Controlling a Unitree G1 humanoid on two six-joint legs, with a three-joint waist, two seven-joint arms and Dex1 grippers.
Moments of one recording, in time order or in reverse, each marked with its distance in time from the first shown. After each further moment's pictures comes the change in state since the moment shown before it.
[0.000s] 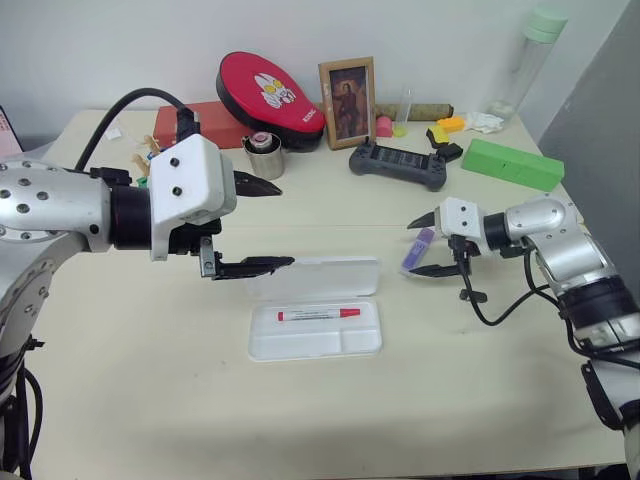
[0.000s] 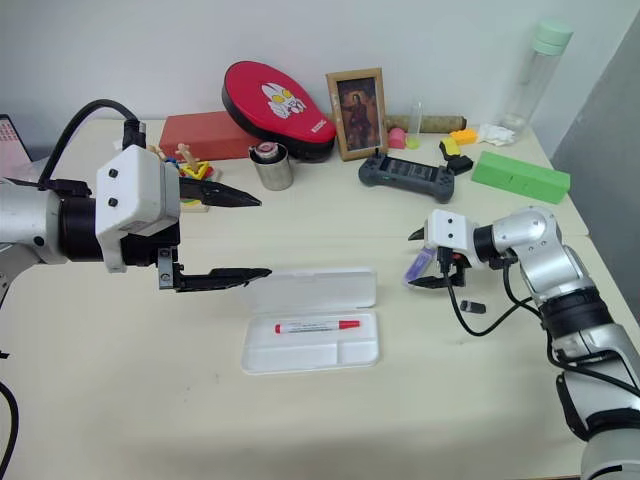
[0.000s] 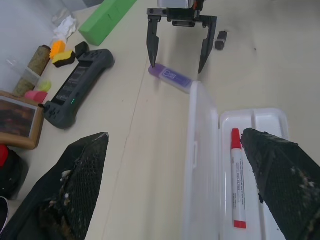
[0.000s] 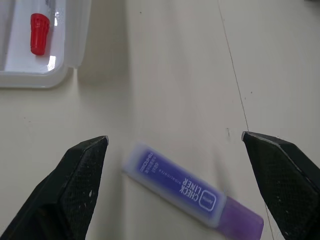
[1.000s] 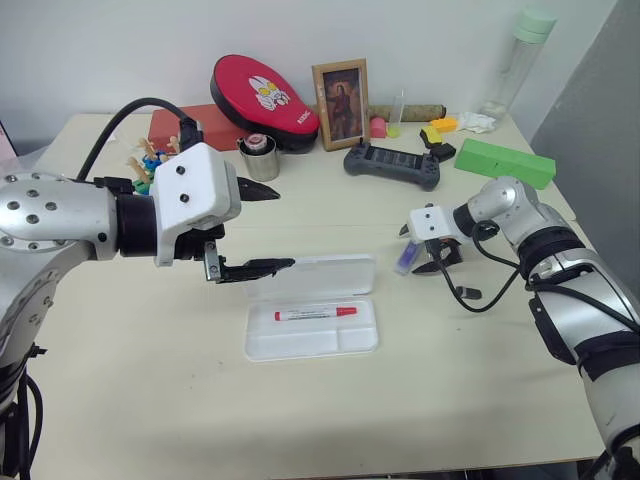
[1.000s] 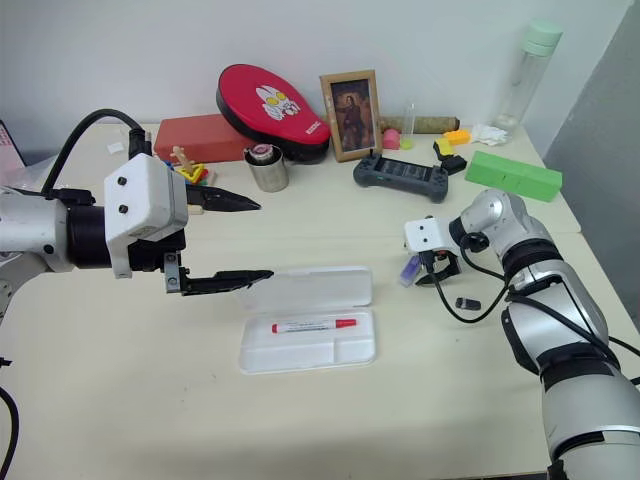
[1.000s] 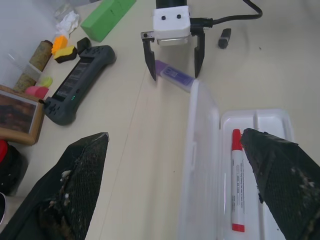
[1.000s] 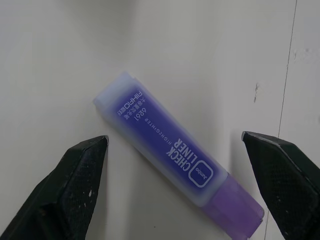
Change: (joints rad) left arm 0.025 -0.006 0.009 -0.037 -0.015 0.035 0.052; right arm -0.356 0.193 0.102 0.755 -0.368 -0.407 -0.017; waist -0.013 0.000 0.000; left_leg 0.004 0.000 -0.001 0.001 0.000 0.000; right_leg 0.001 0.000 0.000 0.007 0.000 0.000
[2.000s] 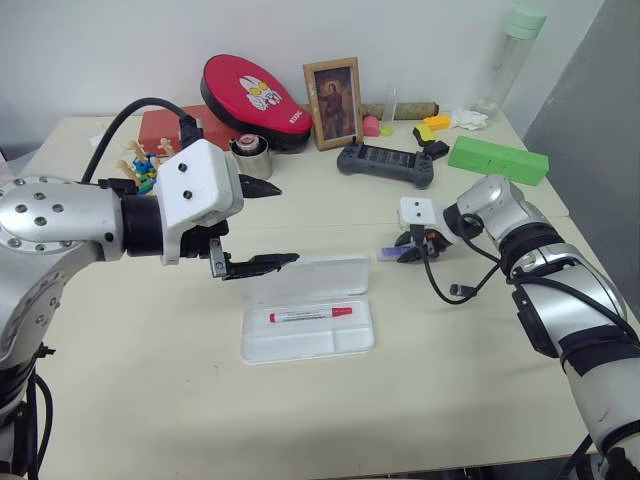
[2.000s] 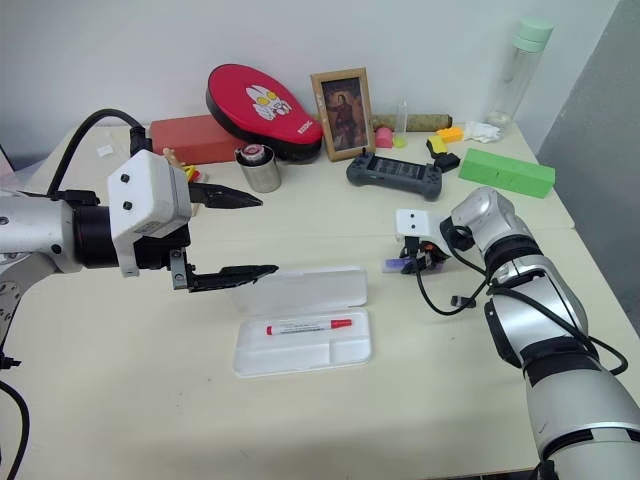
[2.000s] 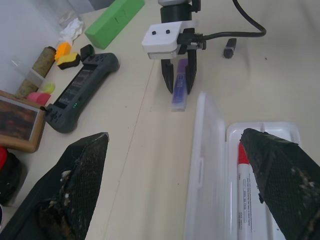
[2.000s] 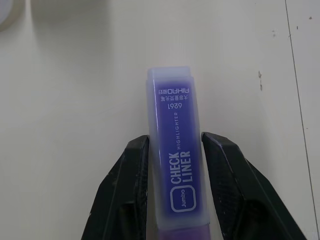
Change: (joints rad) left arm 0.000 -0.037 0.000 -0.001 -0.001 0.014 0.040; right arm -0.035 0.075 -0.088 0.048 0.009 0.241 0.048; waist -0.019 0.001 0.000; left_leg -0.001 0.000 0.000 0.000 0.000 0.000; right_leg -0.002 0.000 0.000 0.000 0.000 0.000
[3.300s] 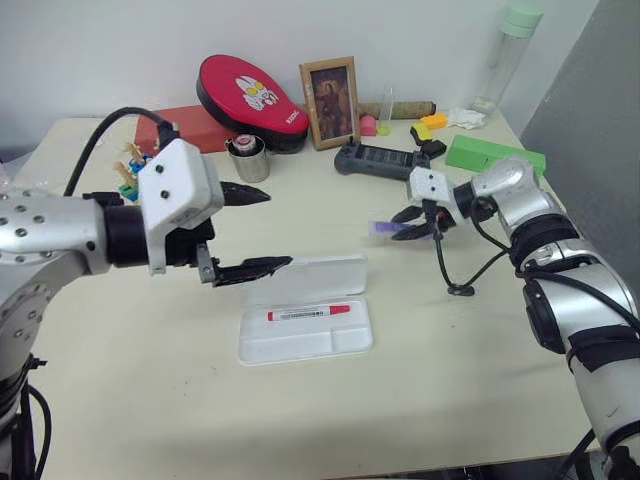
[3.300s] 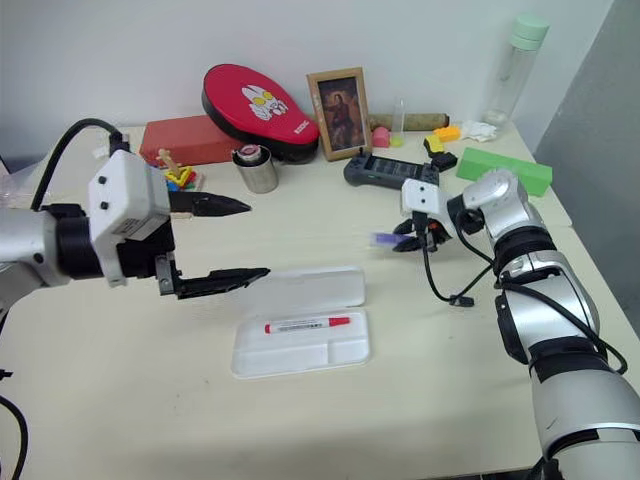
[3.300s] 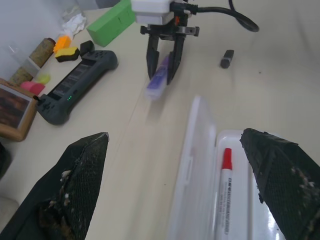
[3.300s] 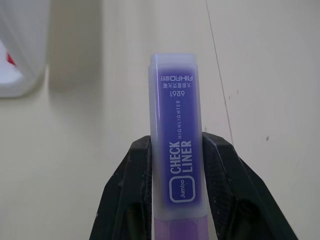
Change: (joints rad) left arm 0.150 0.010 0.188 -0.052 -0.131 0.116 0.012; right arm -0.008 -0.042 -0.128 -0.163 0.160 -0.011 0.144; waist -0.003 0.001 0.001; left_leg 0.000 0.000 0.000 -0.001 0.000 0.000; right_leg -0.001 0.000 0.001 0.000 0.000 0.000
